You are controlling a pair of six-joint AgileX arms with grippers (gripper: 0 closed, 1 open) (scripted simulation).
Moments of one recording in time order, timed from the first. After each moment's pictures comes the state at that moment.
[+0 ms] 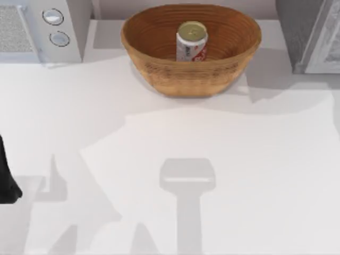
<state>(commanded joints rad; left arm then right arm) 0.00 0.00 0.00 0.00 0.00 0.00 -0.10 1.35 1.77 -0.43 -0.09 0.02</state>
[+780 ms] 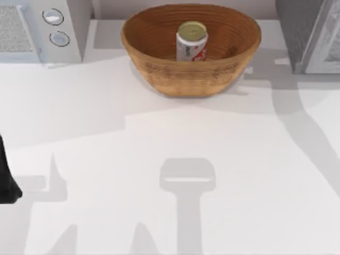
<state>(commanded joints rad) 0.00 0.00 0.00 0.00 0.00 0.00 0.44 1.29 1.72 -0.44 0.45 0.02</state>
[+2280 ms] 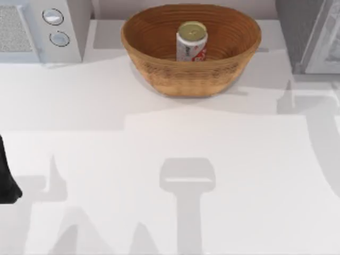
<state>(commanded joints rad) 0.00 0.00 0.00 0.00 0.00 0.00 0.21 0.85 1.10 -0.24 0.25 0.01</state>
